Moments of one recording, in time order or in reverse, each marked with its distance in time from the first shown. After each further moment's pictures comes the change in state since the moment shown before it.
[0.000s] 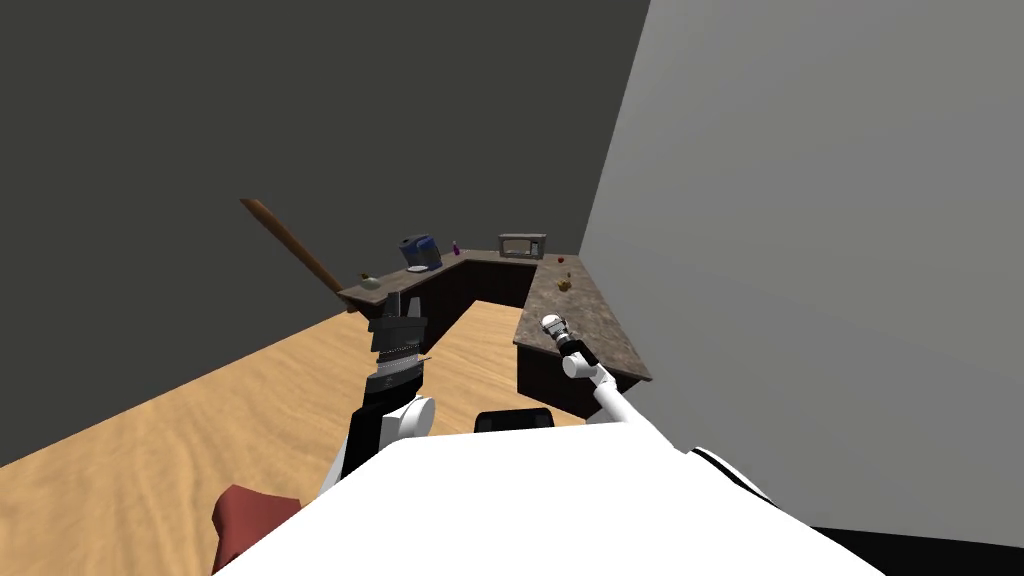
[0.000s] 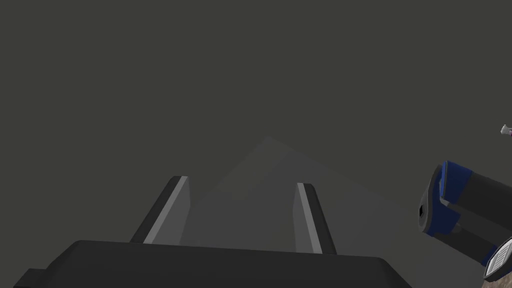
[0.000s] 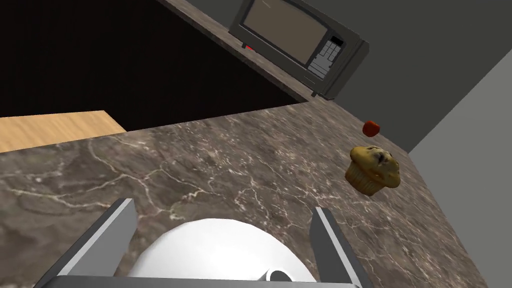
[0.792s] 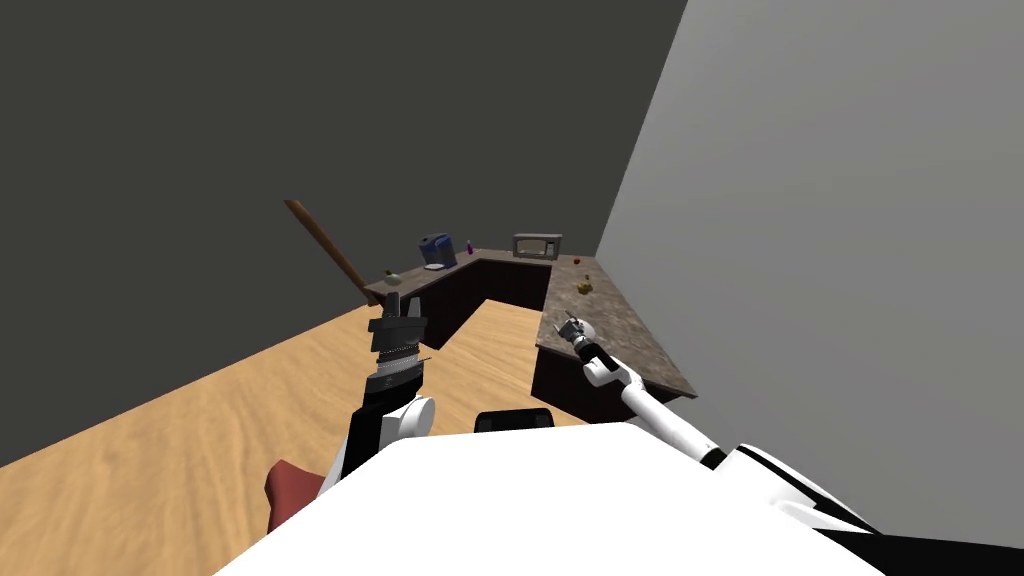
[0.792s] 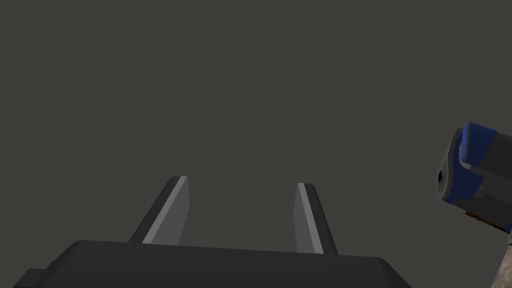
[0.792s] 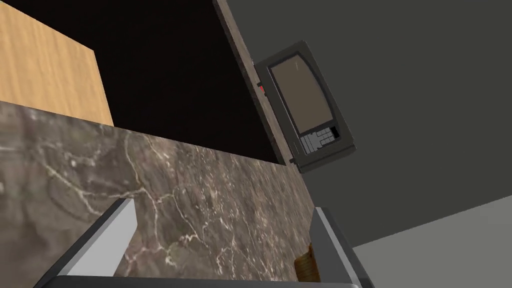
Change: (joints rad) left arm 0.000 0.000 0.000 0.000 0.000 0.000 0.000; right arm 0.010 -0.244 0.088 0.058 0.196 -0.153 0.145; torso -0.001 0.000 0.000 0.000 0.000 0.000
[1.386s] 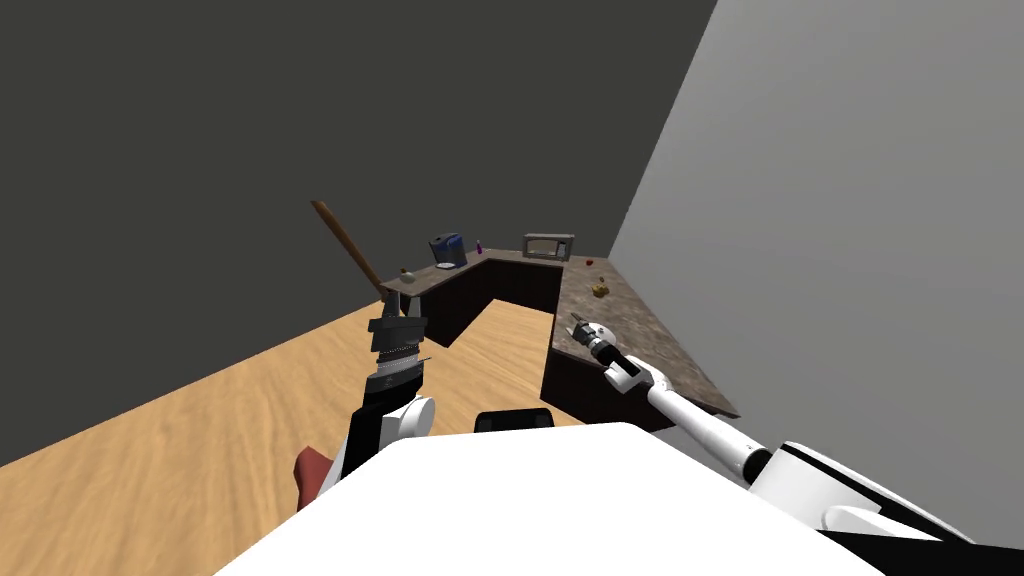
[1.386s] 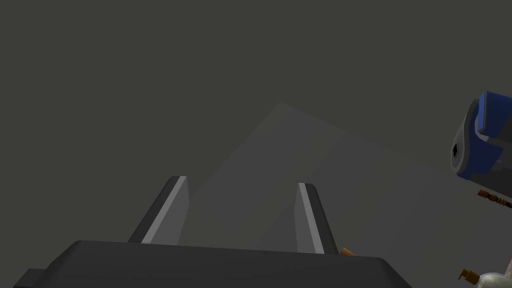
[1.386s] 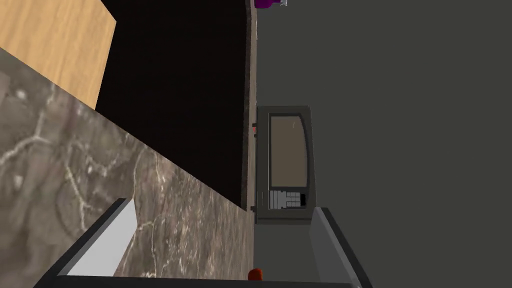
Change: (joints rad) left arm 0.000 0.000 0.000 0.000 0.000 0.000 0.000; right arm 0.009 -0.193 0.069 0.048 0.151 -0.111 0.115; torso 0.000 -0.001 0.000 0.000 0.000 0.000
